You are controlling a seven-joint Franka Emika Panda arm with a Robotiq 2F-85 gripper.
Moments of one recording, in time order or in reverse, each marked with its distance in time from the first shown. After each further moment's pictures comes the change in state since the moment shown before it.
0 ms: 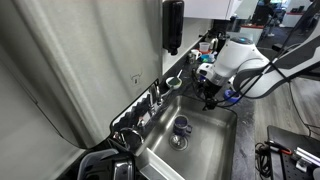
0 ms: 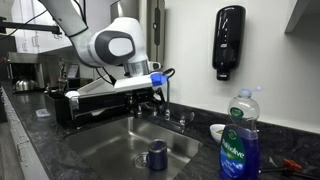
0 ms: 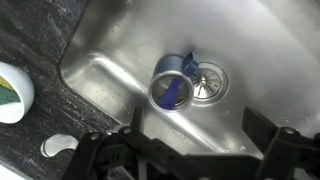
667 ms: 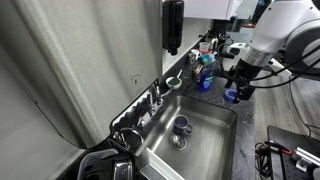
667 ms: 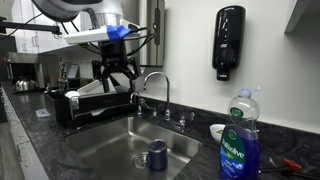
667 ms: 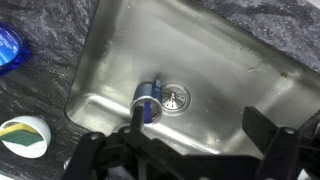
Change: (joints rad) arm 0.106 -0.463 -0.095 -0.148 0.046 -0.427 0.172
